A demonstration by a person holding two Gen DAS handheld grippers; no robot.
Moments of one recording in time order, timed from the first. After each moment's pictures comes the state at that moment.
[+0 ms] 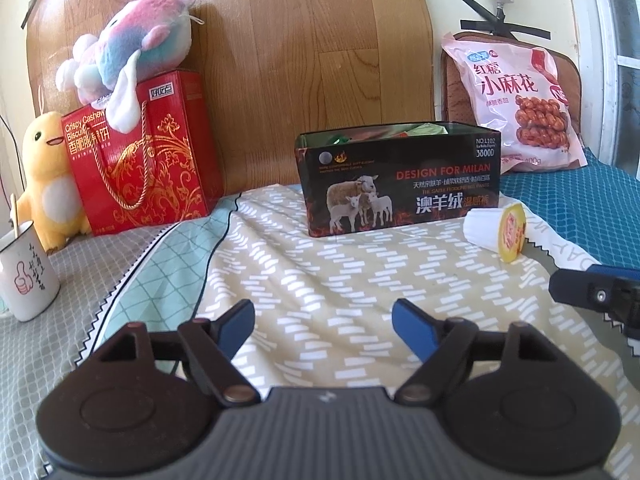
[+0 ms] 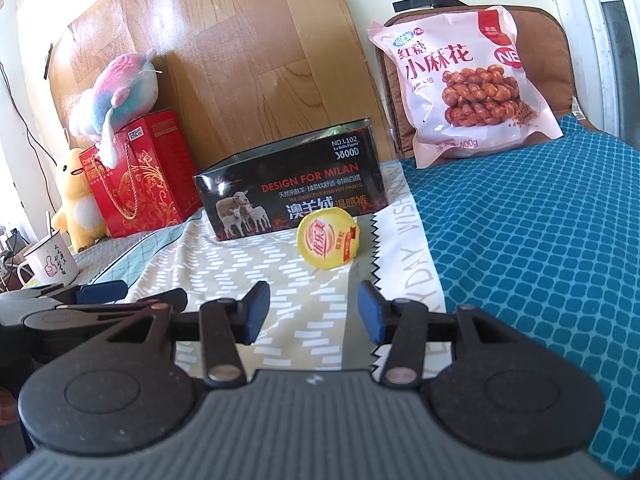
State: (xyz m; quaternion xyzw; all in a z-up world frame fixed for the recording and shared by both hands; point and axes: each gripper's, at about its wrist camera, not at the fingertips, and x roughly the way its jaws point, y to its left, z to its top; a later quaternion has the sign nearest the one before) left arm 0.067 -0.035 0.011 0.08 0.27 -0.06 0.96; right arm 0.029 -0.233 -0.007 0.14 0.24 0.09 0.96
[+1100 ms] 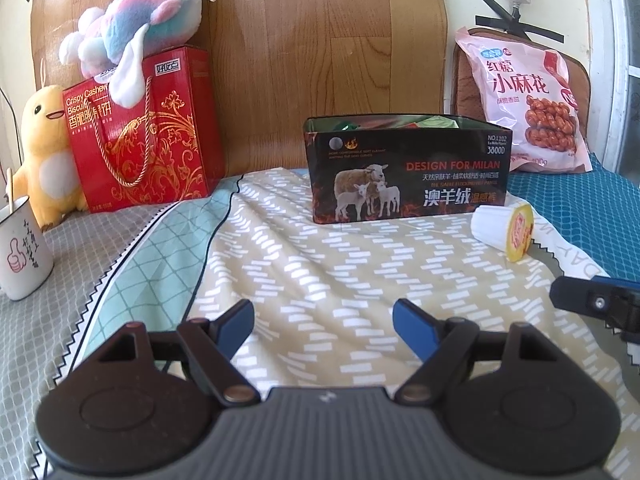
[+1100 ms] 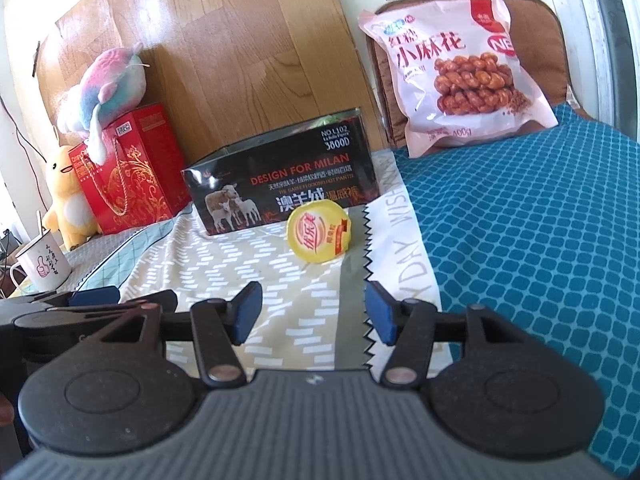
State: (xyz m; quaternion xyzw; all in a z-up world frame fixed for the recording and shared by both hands) left arm 0.073 -0.026 0.008 0.05 0.29 -0.06 0.95; right arm 0.041 -0.235 -0.009 0.15 0.27 0.08 0.95
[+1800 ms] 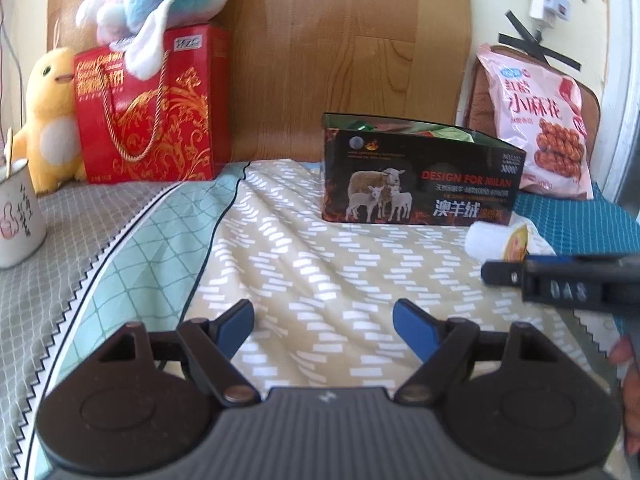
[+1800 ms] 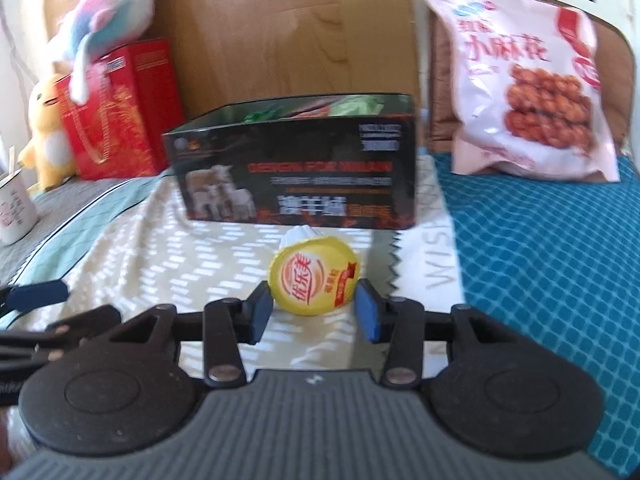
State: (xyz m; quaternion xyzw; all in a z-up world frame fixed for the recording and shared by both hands) left arm 0.079 -0.006 0.008 -0.01 0.31 -0.06 0.95; right arm 0.107 -0.206 -0.009 0.03 0.31 0.13 0.94
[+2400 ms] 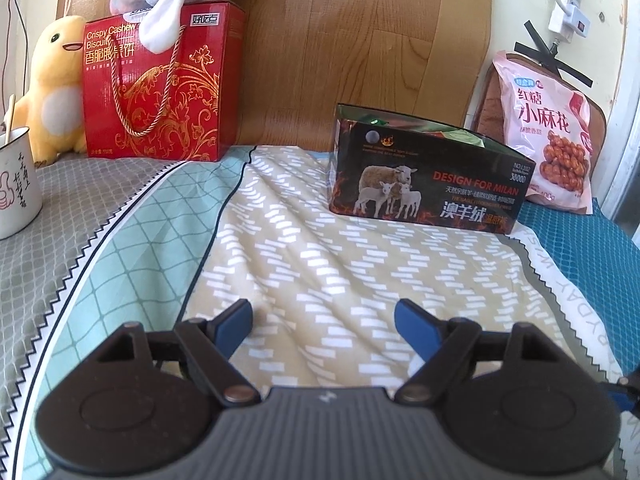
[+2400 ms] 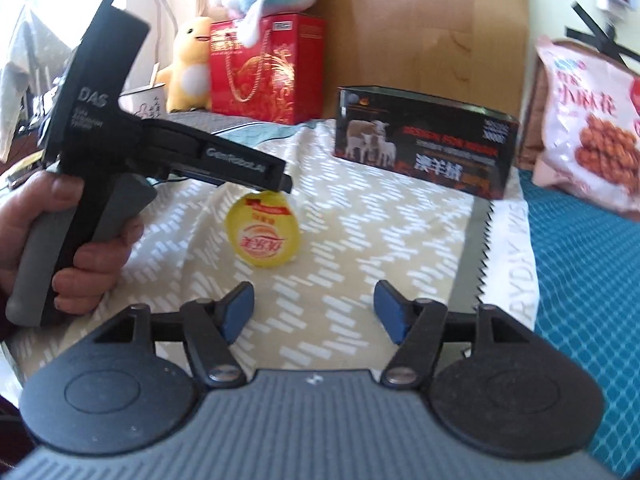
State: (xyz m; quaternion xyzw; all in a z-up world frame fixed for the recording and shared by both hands) left arm 0.083 0.003 0.005 -0.05 0.32 -0.06 0.94; right arm -0.003 -0.192 -0.010 -0.06 0.29 0.24 0.92
